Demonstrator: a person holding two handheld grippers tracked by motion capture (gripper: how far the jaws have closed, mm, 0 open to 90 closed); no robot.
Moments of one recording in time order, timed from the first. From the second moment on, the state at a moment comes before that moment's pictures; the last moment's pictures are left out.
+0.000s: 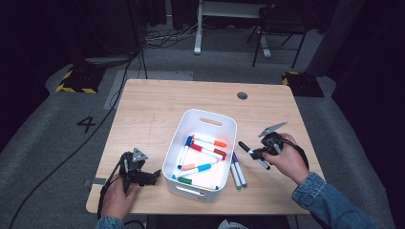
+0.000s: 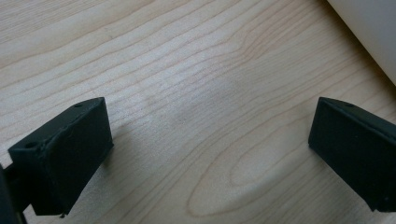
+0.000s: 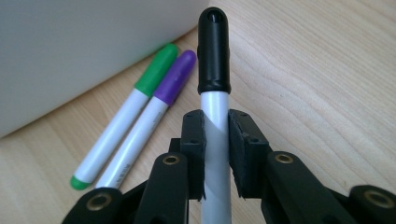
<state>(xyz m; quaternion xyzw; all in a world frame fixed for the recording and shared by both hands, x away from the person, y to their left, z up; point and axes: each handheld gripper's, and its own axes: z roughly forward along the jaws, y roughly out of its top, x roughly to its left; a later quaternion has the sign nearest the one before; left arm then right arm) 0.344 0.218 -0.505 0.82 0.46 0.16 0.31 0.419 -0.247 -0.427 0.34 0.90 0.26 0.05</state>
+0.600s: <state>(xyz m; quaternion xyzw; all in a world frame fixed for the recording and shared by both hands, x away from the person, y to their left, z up) 0.344 0.218 -0.505 0.82 0.46 0.16 0.31 0.414 -0.239 -0.355 0.30 0.90 0.31 0.05</state>
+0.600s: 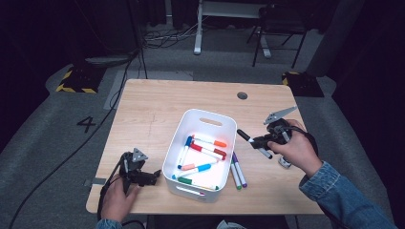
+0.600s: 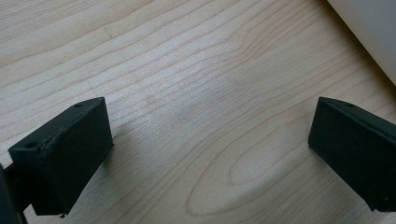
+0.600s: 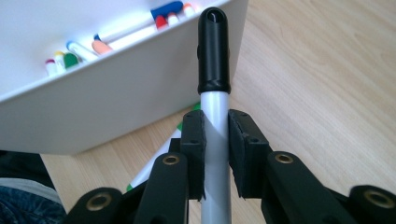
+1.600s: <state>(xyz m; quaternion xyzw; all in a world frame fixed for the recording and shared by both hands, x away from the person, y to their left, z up) 0.343 0.218 -0.505 0.82 0.46 0.16 0.31 0.428 -0.179 -0.308 0.23 0.91 0.33 0.06</state>
